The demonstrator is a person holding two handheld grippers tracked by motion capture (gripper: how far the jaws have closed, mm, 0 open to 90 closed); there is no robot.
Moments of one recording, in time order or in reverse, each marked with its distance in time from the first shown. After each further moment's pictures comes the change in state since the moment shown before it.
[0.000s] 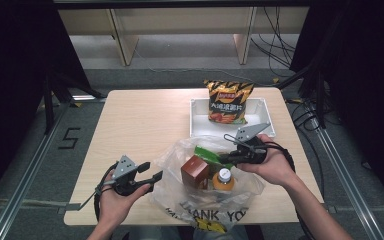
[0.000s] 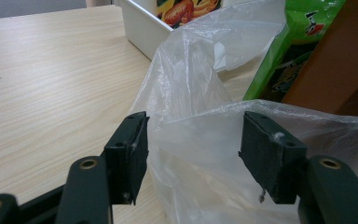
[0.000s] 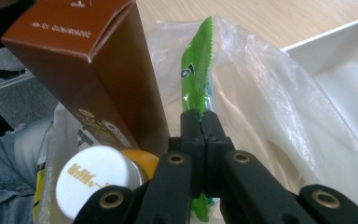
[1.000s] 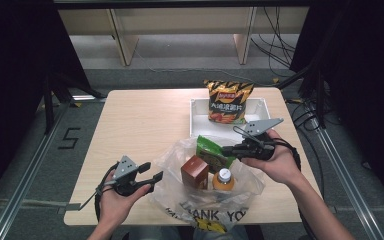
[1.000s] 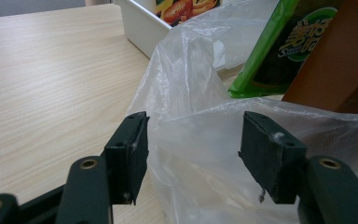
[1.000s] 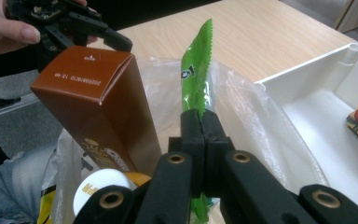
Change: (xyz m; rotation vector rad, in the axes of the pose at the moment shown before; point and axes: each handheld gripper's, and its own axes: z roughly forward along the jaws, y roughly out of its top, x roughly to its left) left arm 0.000 -0.001 0.001 0.002 -0.005 0.013; right arm 0.000 0.006 -0.022 -0.113 -0.018 0.025
